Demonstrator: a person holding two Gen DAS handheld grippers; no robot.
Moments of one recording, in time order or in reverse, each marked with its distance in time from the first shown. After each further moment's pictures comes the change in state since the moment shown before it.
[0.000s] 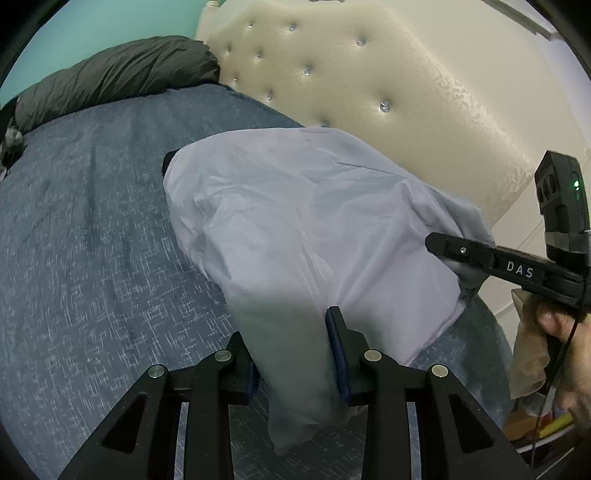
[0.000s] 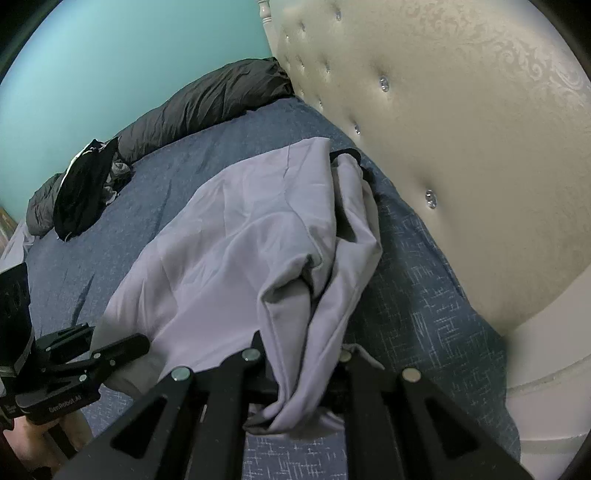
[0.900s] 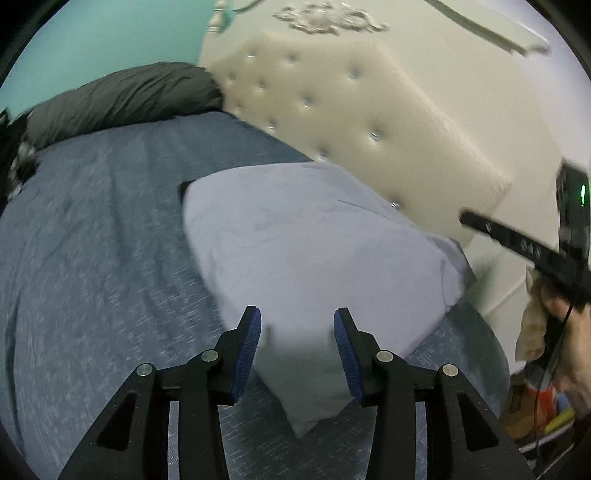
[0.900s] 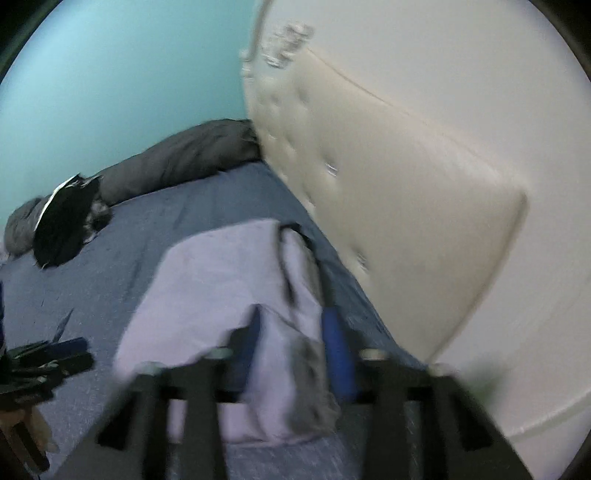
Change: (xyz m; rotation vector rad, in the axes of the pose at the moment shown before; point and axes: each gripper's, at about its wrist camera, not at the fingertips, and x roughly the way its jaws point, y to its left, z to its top) left arm -0.044 0.001 -0.013 0.068 -0.070 0.004; right arm -0.067 0.016 -0.001 -0.062 -0.254 -0.161
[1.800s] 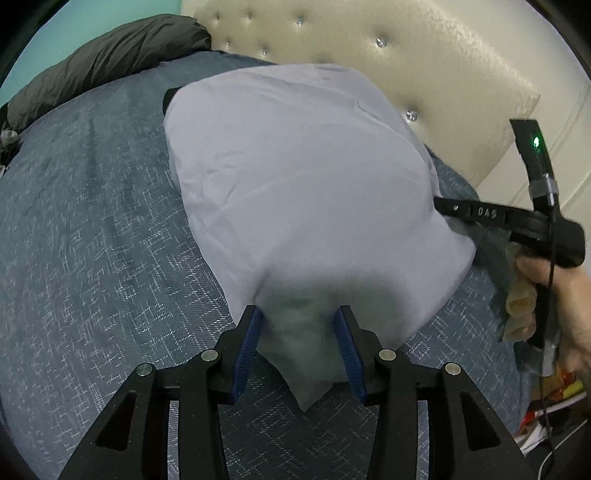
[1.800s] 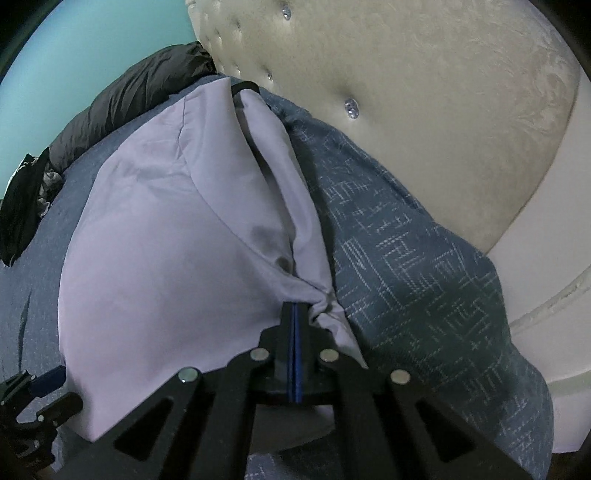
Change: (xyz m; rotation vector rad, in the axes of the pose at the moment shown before) left arm 0.067 0.000 -0.047 0.039 0.229 0.050; right arm 0.101 -0.023 -0.076 0.208 0.316 -0.080
